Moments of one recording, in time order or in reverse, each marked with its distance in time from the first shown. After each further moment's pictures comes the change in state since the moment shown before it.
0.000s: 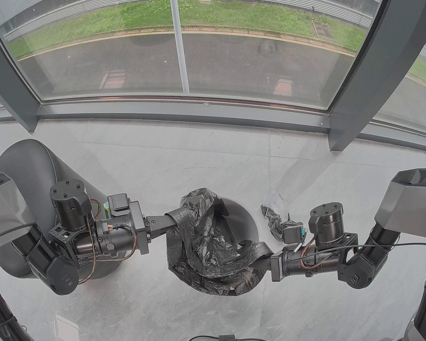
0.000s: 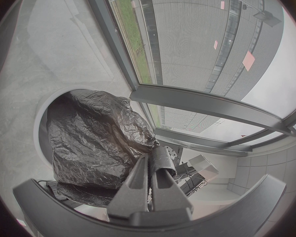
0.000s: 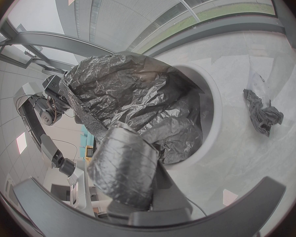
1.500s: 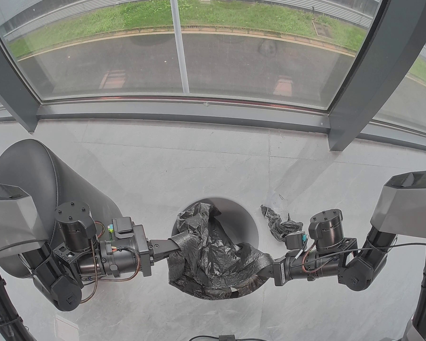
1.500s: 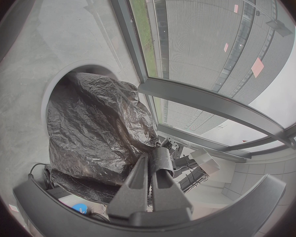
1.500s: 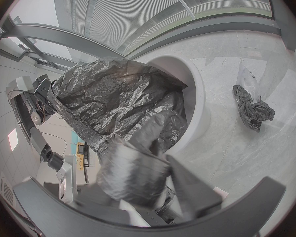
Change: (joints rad) left arm -0.032 0.059 0.136 -0.124 0.009 -0.050; right arm -0.019 0.039 0.030 0.000 -0.059 -0.068
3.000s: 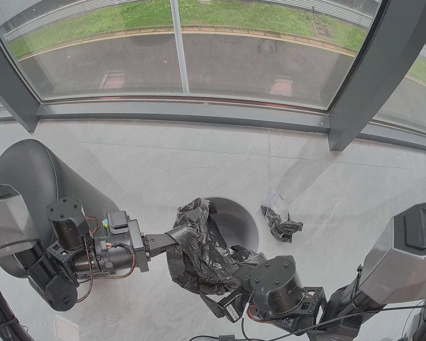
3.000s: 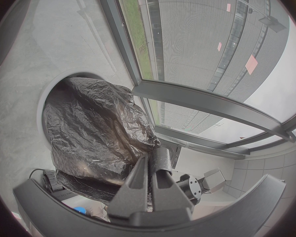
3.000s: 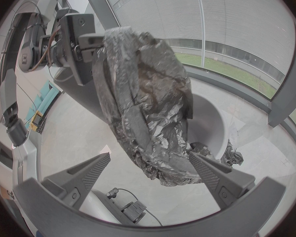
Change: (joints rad) left arm 0.000 -0.046 0.009 -0.021 0.006 0.003; right arm 0.494 -0.092 -0.021 0.003 -0.773 -0.180
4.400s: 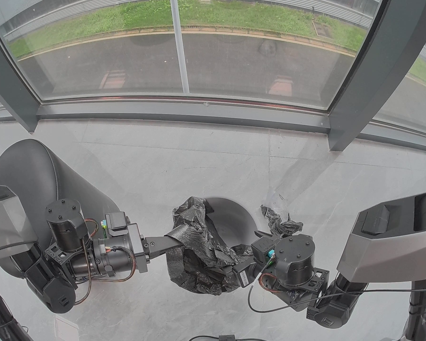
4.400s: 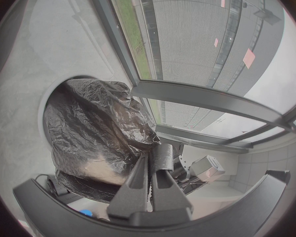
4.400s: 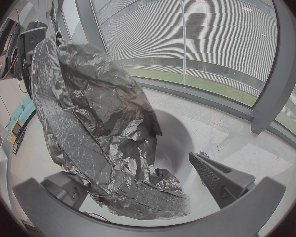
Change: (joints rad) left arm -0.009 -0.019 0.019 0.009 0.014 0.071; right arm -0.170 0.152 0.012 -0.386 -0.027 -0.118
